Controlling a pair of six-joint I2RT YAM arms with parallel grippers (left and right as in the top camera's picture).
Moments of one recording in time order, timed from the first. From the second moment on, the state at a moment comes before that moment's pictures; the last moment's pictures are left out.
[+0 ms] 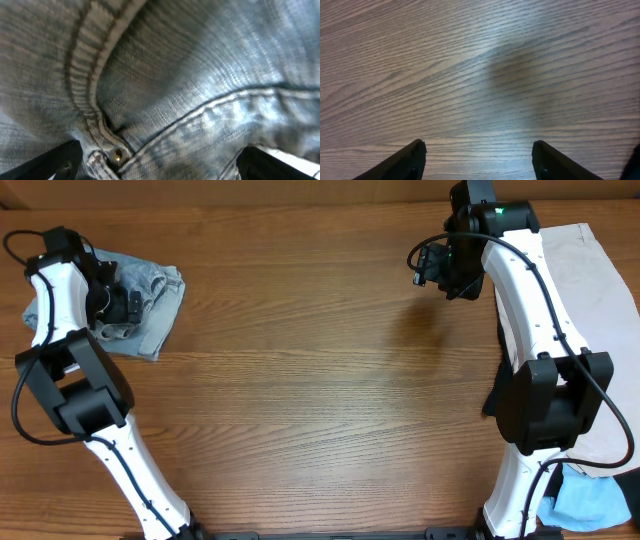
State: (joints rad) left arm 0.41 2.45 2.07 -0.96 -0.02 0.32; right arm 0.11 2.12 2.04 -1.27 -0.12 0.36
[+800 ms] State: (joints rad) left arm 0.40 2.49 1.98 -0.41 0.06 0.26; right arm 0.11 2.12 2.04 -1.26 -0.12 0.36
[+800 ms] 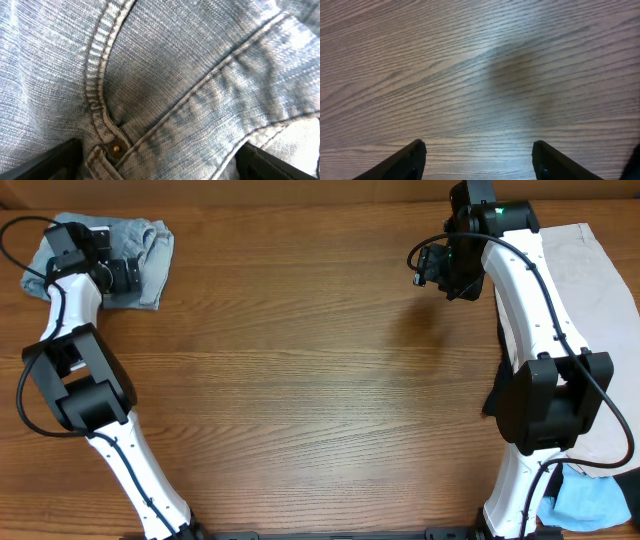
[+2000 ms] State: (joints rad) left arm 0.31 2.51 3.11 -1.49 0.25 0.08; right arm 0.13 1.69 2.34 -1.35 -0.05 0.23
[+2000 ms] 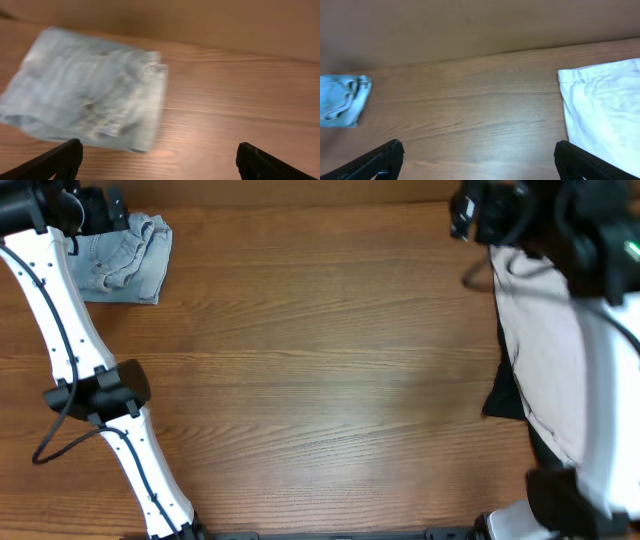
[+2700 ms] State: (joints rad) left arm 0.18 2.45 3.13 -1.53 0.34 0.08; right arm 0.13 1.34 2.34 -1.60 -0.08 0.23
